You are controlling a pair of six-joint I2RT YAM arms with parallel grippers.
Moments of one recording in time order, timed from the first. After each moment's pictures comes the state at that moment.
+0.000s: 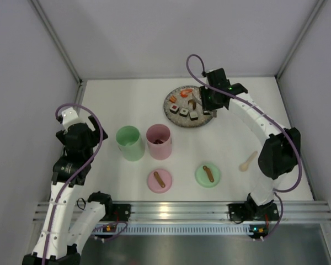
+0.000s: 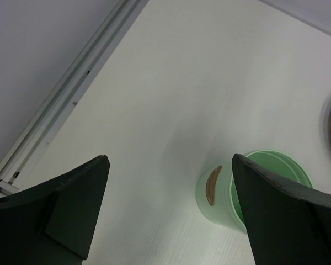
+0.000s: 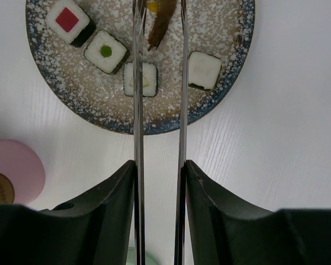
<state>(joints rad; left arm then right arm) -0.14 0.69 0.92 -0.67 -0.49 -0.39 0.43 1.75 1.62 -0.73 0.10 0.15</state>
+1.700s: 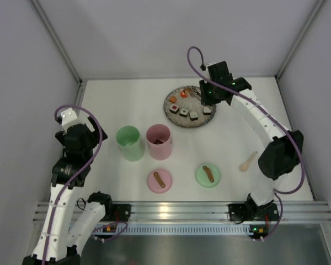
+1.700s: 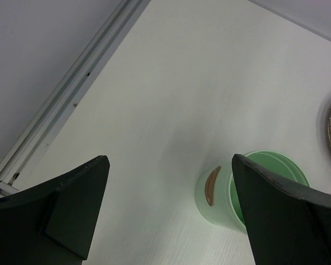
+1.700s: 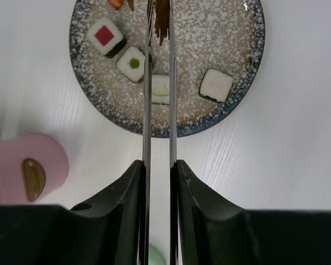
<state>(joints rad) -0.14 0.67 0.92 -0.67 -0.49 -0.39 0.43 1.81 1.77 -0.80 0.05 0.13</state>
